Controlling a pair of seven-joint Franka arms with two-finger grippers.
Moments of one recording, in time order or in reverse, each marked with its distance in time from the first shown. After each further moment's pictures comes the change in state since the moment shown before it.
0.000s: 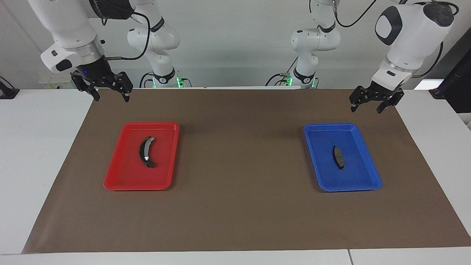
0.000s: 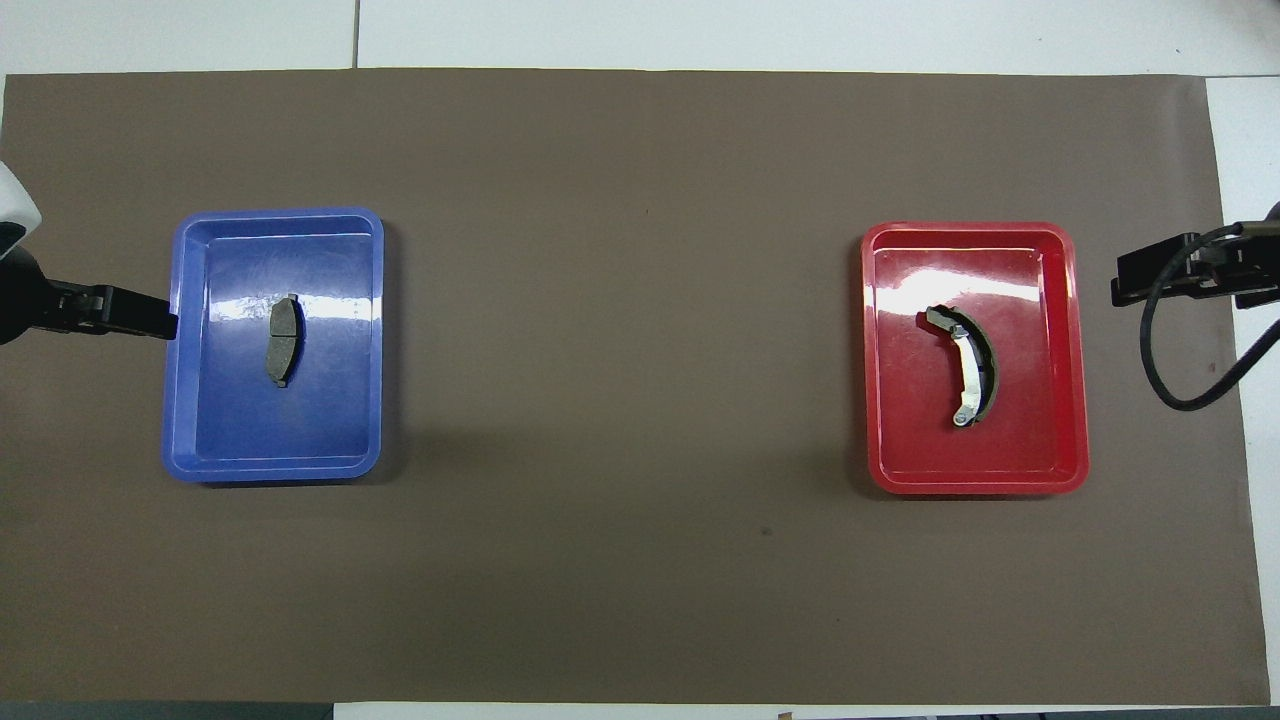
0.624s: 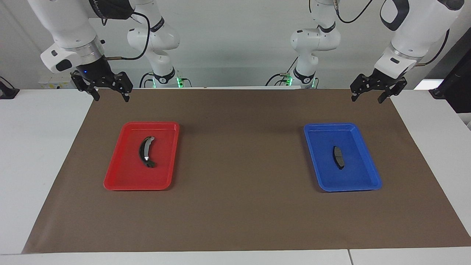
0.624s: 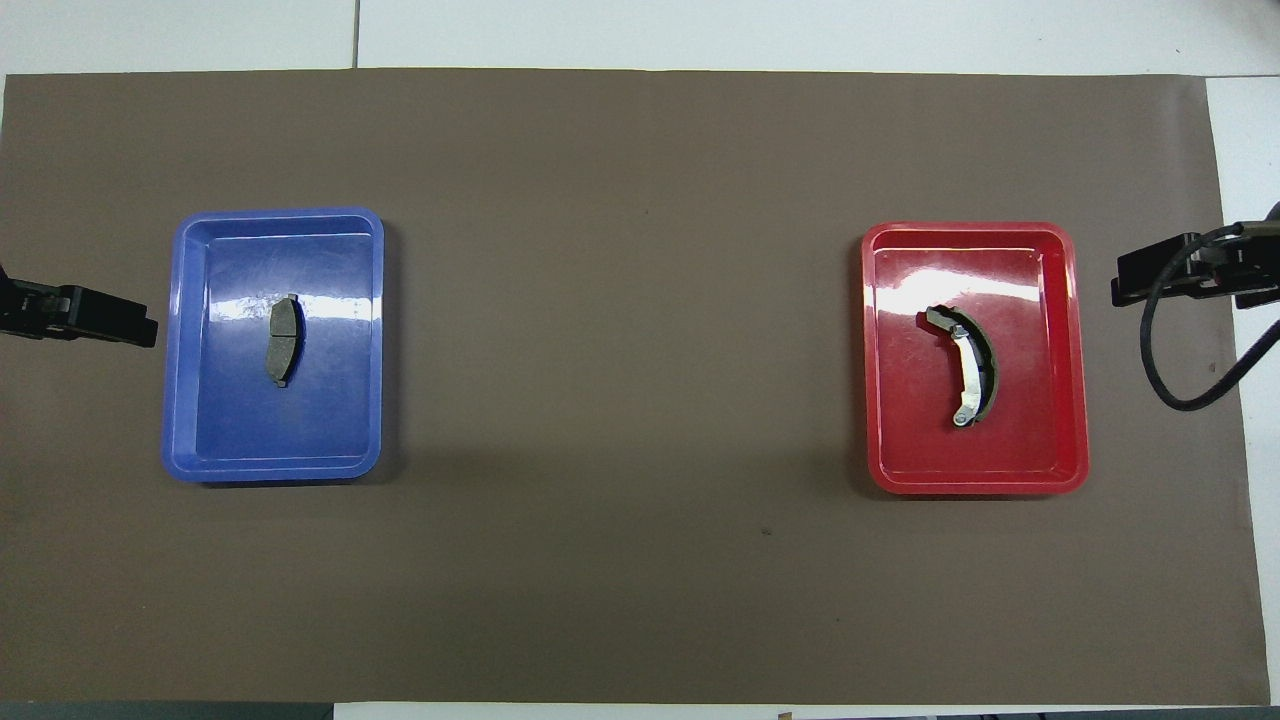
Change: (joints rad) left arm -0.002 0.007 -0.009 0.106 -0.010 -0.125 -0.003; right arm 0.000 0.000 0.000 0.000 0.000 0.000 0.000
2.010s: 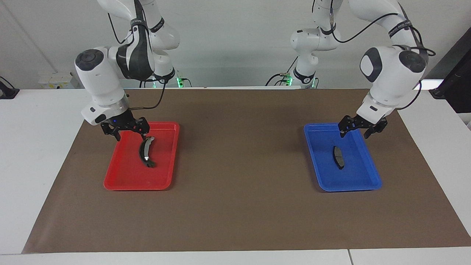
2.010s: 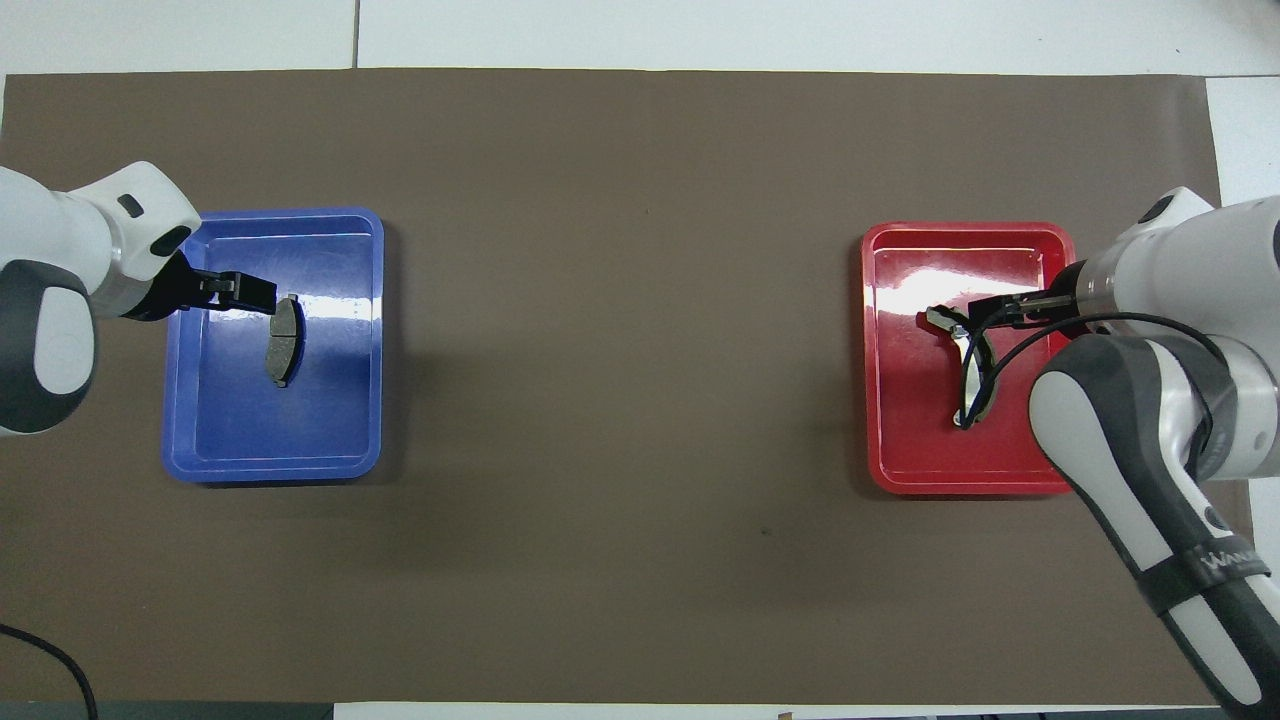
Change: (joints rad) left arm -0.005 0.174 -0.001 -0.292 0.000 0.537 -0.021; right arm -0.003 0.034 -0.002 -0.578 0.012 0.711 -0.093
